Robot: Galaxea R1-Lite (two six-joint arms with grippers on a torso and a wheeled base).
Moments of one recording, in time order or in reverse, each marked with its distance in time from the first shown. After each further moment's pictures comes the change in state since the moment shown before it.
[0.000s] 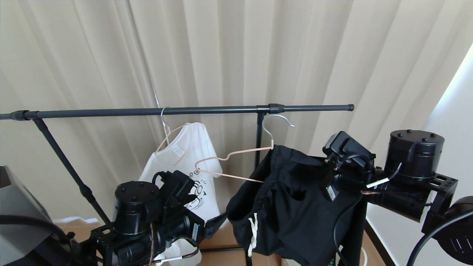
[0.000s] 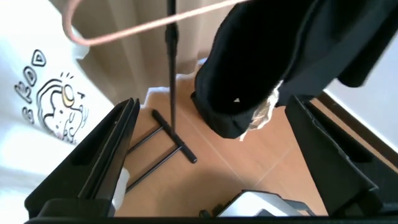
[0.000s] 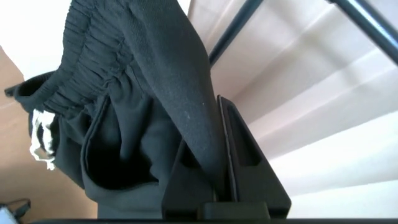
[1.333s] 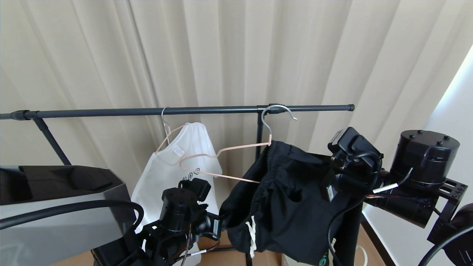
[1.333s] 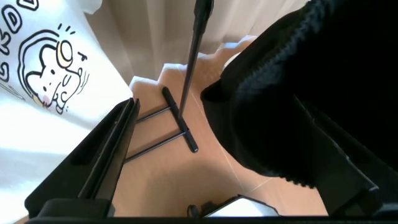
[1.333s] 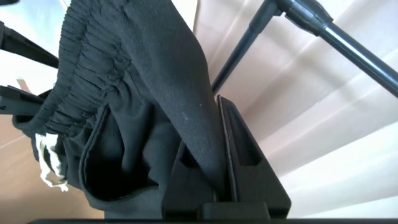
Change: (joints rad) left arm -0.045 0.261 -0.150 -0.015 0.161 -0.164; right arm 0.047 -0.031 0.032 -0.084 0.008 0.073
